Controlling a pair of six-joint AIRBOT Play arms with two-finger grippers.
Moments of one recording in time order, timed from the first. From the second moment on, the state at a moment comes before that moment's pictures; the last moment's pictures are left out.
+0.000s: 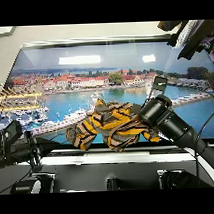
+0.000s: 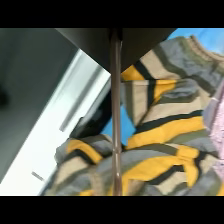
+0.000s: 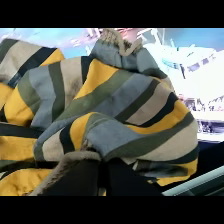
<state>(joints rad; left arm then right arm) 0.06 -0.34 0.64 0.76 -1.47 -0.60 0.68 -1.09 1.07 -2.02 1.36 2.70</state>
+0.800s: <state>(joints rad) 0.07 -0.30 0.63 0.66 -1.53 -0.64 0.68 -1.09 1.07 -2.07 1.35 2.76</state>
